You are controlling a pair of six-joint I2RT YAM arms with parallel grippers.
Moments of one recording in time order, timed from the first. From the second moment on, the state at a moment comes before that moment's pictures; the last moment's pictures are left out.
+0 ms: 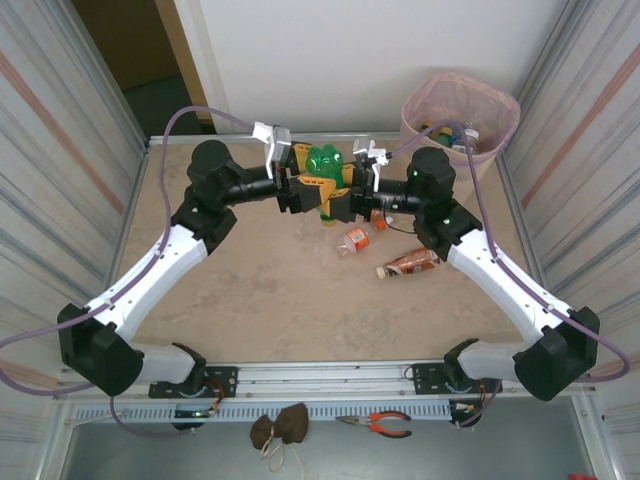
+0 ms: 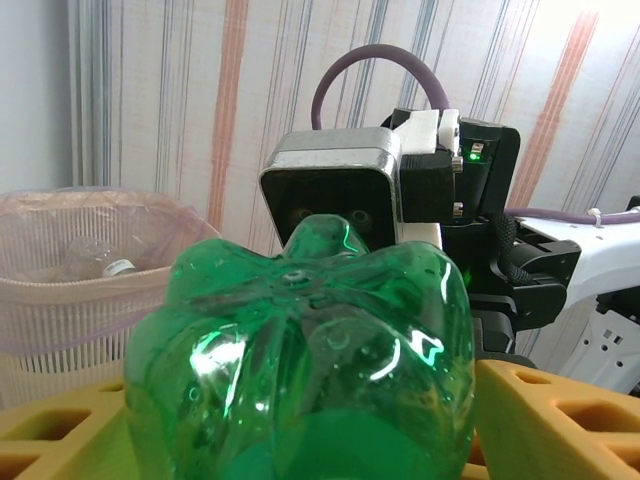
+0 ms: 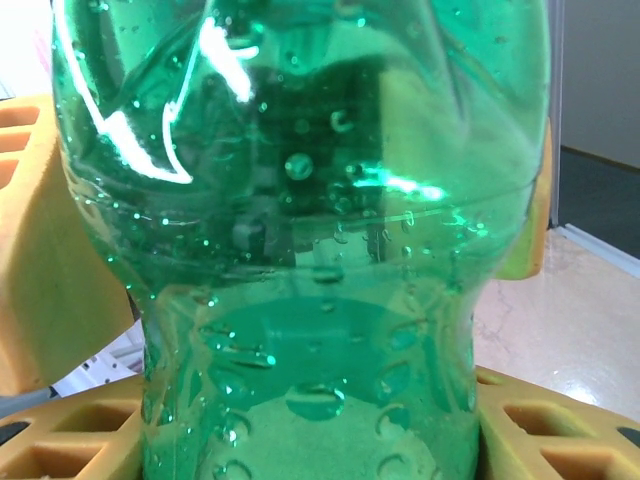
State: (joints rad) left arm -0.54 1.32 1.24 0.26 0.86 -0.28; right arm 0.54 1.26 1.16 0.09 -0.82 0.22
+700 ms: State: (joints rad) left arm -0.54 1.25 1.19 0.25 0.78 -0.26; right arm 0.14 1.20 1.34 -0.11 -0.74 0.23
